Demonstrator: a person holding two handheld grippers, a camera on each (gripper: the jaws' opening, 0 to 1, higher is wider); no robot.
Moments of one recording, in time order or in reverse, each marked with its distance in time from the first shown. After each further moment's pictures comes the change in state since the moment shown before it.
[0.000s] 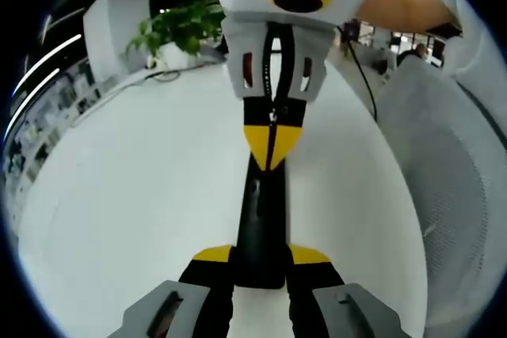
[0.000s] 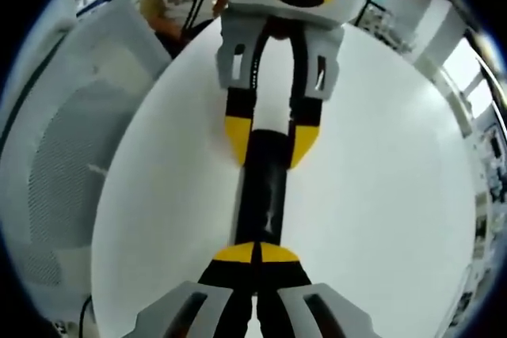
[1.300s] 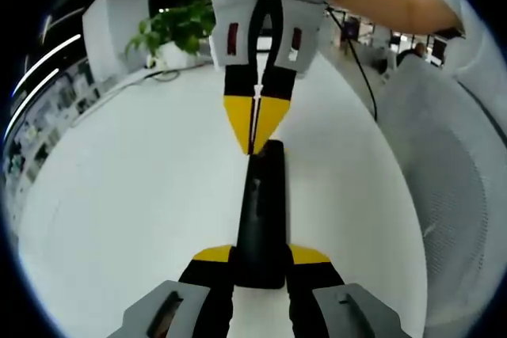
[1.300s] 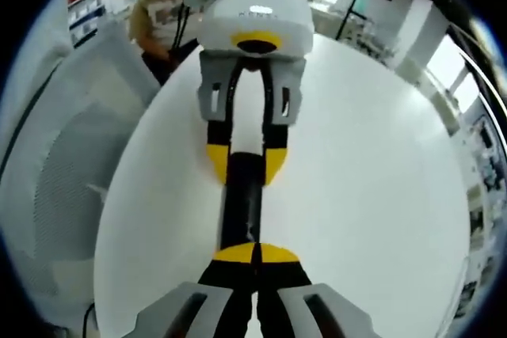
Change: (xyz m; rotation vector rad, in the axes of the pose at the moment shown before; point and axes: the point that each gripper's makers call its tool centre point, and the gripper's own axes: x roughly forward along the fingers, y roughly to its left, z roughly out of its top) left arm 0.000 0.000 0.000 0.002 0.004 -0.002; right arm -0.024 -0.019 0.015 0.035 -0.077 -0.043
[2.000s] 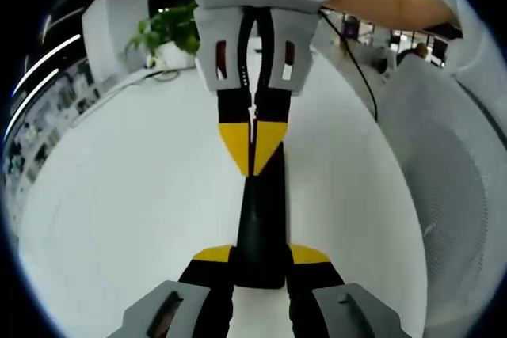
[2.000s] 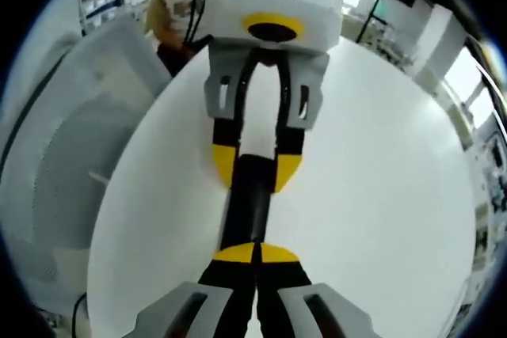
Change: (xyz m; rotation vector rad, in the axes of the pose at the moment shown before) left arm 0.000 0.000 0.000 0.002 0.003 0.000; right arm 0.019 0.005 0.004 -0.074 0.008 0.070
